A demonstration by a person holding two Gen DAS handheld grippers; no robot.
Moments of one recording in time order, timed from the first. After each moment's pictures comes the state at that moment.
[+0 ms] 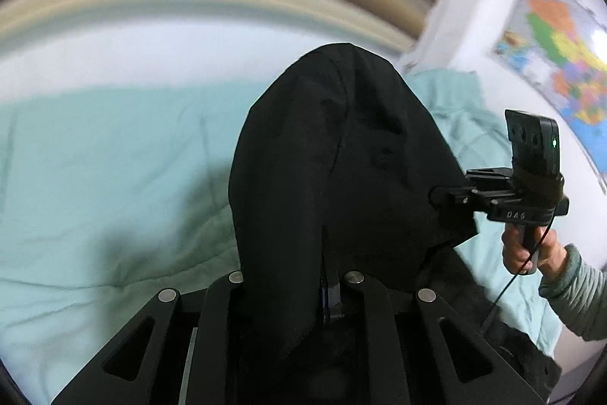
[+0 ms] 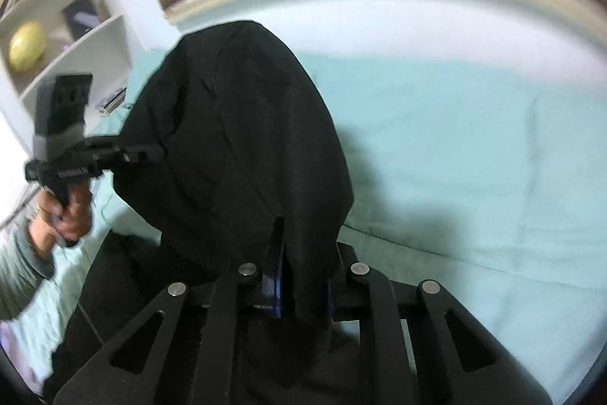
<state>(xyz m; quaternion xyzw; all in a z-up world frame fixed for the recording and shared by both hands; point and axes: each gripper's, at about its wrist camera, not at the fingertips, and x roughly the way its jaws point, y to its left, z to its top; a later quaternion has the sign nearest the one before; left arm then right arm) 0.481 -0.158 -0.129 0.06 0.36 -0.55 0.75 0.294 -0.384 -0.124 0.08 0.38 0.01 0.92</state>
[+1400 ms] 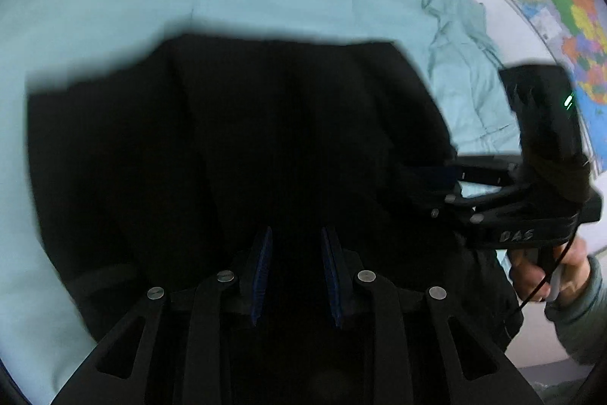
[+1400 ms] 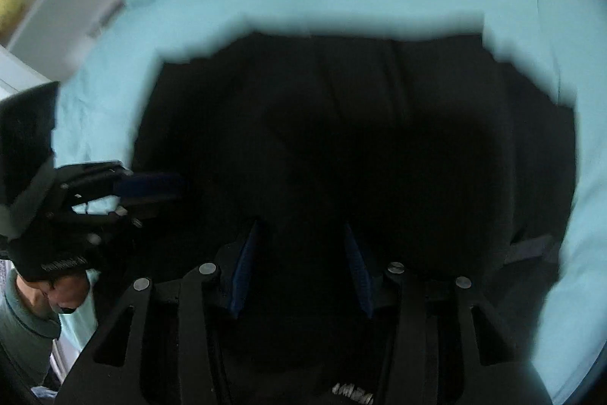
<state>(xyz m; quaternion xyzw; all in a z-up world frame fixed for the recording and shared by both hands) 0.283 -0.047 -0.244 0.06 0.56 -0.48 0.67 0.179 -0.202 -0.225 0.18 0.58 -0.01 0.79</state>
